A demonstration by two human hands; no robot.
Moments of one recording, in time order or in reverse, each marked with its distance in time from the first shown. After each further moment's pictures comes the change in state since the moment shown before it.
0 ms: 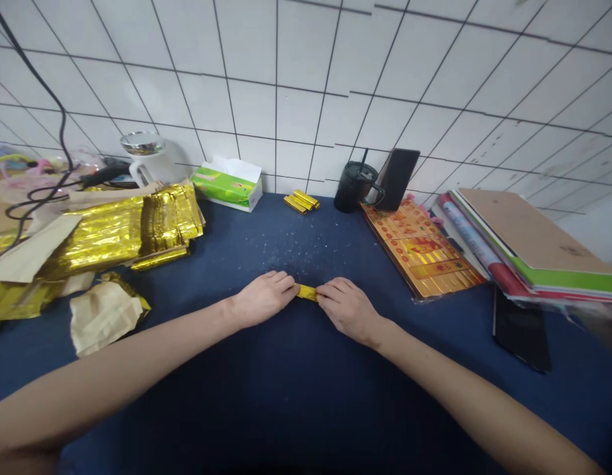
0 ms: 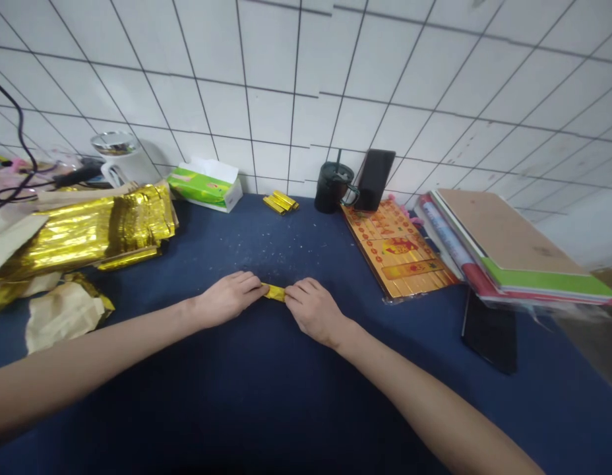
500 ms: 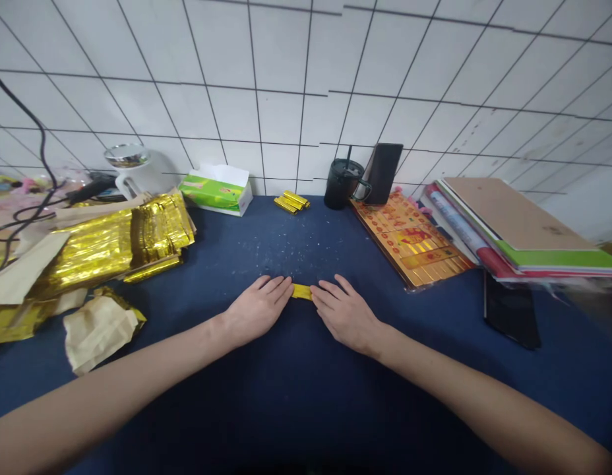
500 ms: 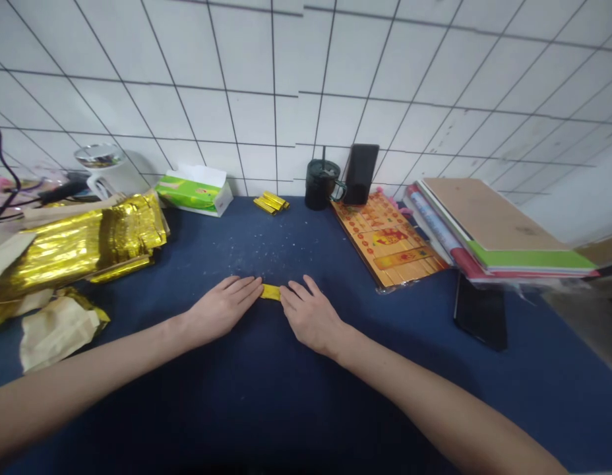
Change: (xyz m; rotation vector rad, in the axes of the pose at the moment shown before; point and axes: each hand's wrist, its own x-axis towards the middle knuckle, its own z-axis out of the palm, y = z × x) left_hand -0.013 0.015 0.001 0.029 -0.074 -0.064; right_hand -0.012 -0.021 -0.002 -0.163 -0.100 0.090
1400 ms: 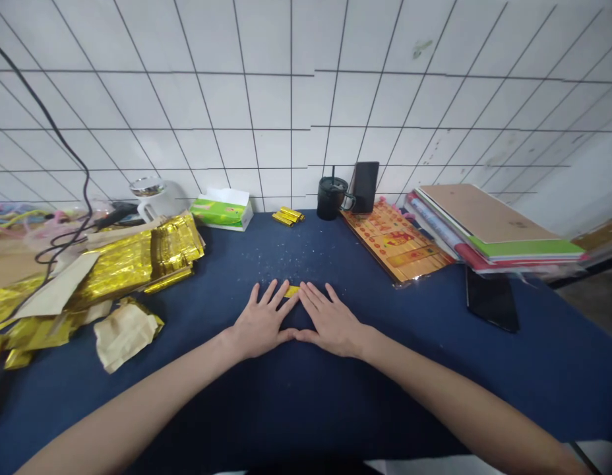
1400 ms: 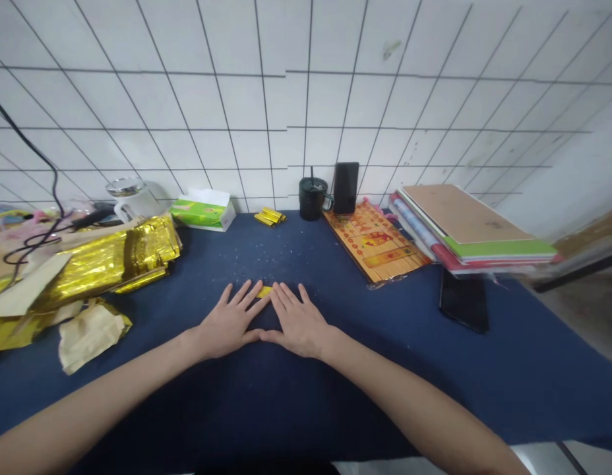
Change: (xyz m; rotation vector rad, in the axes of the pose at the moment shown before) left_hand -0.008 0.029 -0.009 -0.075 -0.109 -0.214; right_hand 0.007 -0.029 -0.005 0.294 -0.274 0.216
